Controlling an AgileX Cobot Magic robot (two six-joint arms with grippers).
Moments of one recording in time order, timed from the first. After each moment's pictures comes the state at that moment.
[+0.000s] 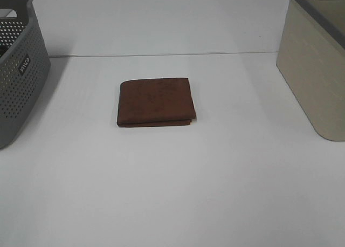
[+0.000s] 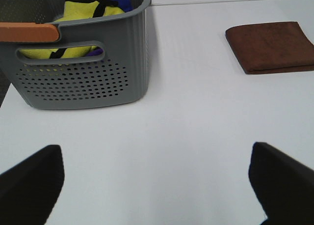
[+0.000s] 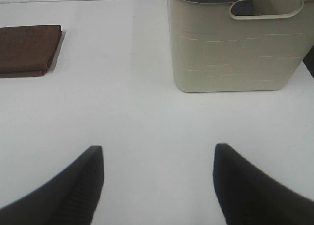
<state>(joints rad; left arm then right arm) 0.02 0.00 -0.50 -0.06 1.05 0.04 -0.02 -0.01 -0.51 0.09 1.07 -0.06</state>
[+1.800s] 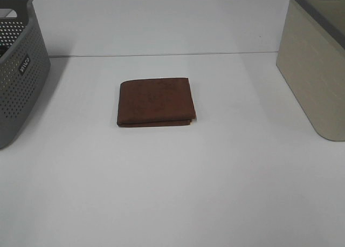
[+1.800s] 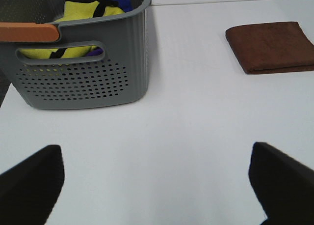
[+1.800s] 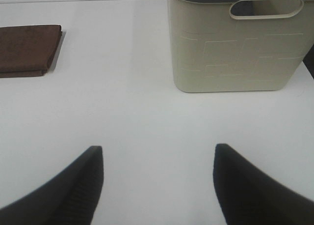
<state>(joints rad) 0.02 0.00 -0.50 -0.06 1.05 0.04 -0.02 -0.01 -0.51 0.09 1.07 -0.06</state>
